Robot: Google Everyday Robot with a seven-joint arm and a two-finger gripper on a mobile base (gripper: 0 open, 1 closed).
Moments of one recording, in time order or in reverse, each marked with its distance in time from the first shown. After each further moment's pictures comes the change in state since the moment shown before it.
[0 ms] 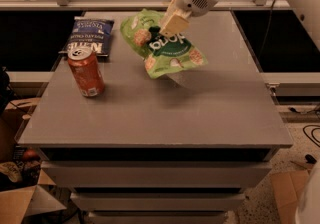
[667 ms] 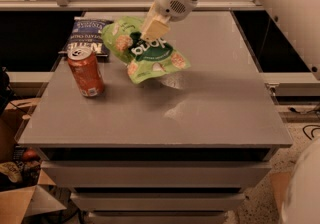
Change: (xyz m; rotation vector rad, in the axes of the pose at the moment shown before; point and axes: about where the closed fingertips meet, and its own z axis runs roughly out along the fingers) arm -0.038 0.016 0.036 -0.061 -0.022 -0.050
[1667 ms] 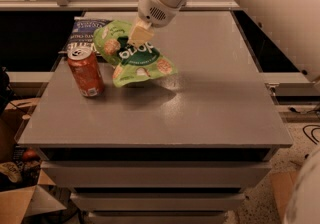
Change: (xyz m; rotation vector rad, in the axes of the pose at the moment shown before) arm -0.019 0.003 0.027 0.048 0.030 0.069
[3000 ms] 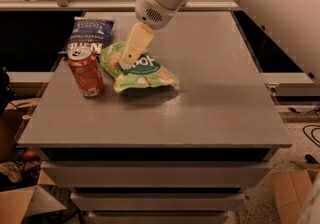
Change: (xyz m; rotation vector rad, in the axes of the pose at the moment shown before) arm -0.004 0.009 0.000 0.016 0.003 0.054
